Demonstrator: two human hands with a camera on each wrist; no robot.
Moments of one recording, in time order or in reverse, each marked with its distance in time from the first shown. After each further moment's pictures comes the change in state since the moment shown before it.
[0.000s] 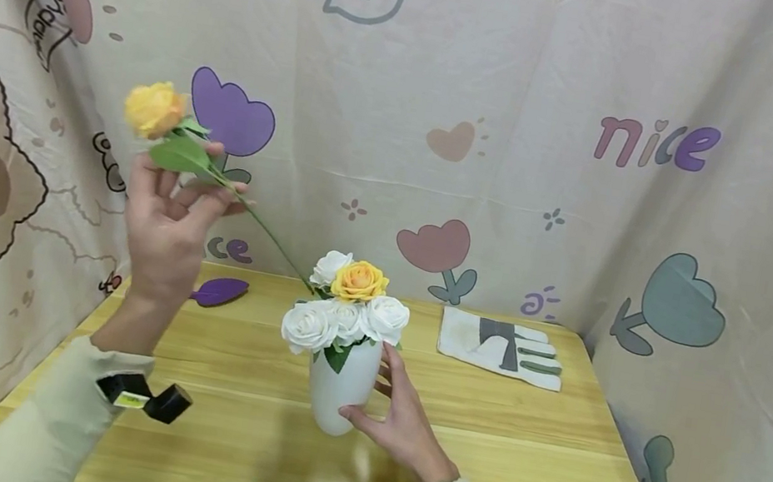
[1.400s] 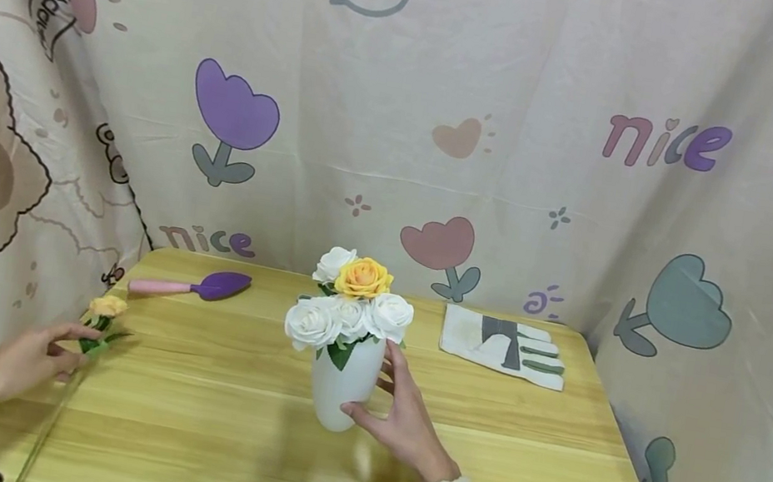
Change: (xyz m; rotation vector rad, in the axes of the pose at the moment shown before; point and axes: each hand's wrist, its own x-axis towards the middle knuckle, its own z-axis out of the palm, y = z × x) left_hand -0.116 -0.001 -0.315 1.046 -0.621 -1.022; right_hand 0.000 0.001 0.000 0.012 0.007 -0.041
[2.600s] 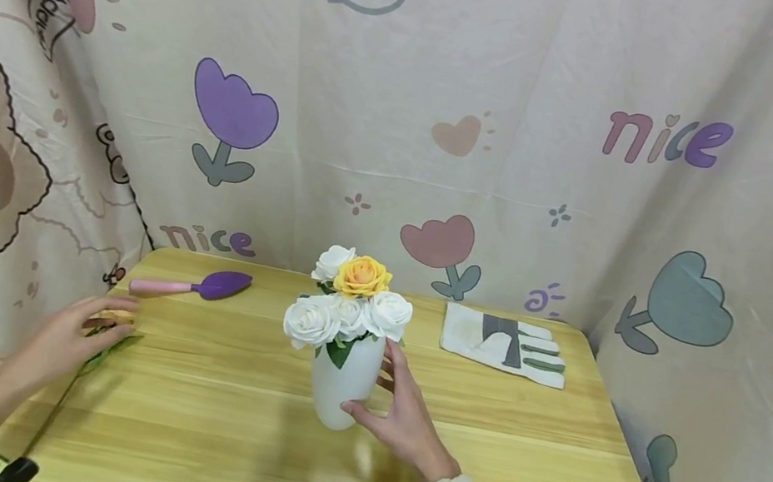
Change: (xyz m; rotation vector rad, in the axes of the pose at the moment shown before) left_hand 0.009 0.056 0.025 0.136 0.366 0.372; right_hand 0.000 -0.003 -0.001 0.006 -0.004 0.067
